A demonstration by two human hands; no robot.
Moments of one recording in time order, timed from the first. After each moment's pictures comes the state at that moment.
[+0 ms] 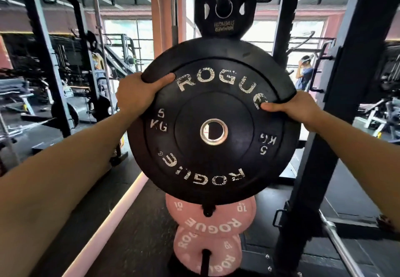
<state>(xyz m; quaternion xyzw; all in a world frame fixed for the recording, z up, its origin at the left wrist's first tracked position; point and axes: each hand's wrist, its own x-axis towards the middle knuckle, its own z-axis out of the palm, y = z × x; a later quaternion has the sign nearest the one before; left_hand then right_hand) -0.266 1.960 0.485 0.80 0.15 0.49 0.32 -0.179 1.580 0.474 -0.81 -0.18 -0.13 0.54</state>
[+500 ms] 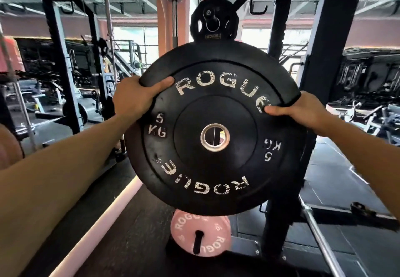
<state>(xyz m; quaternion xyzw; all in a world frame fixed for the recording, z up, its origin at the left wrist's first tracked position) -0.425 1.874 0.480 0.79 0.17 0.51 0.31 -0.339 1.485 0.480 -0.83 -0.22 -0.14 0.49</state>
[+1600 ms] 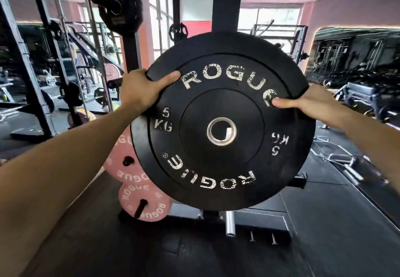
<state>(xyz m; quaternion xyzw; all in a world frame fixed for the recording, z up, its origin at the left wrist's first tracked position) -0.428 1.401 0.470 0.82 0.09 0.45 0.35 -0.378 1.004 0.475 -0.88 -0.13 -0.13 0.45</state>
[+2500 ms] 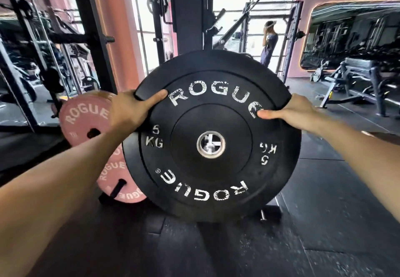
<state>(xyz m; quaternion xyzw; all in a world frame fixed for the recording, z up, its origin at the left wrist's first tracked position) -0.369 1.274 0.222 0.85 0.15 0.41 0.31 -0.327 0.877 0.238 -0.89 -0.11 -0.09 0.44</state>
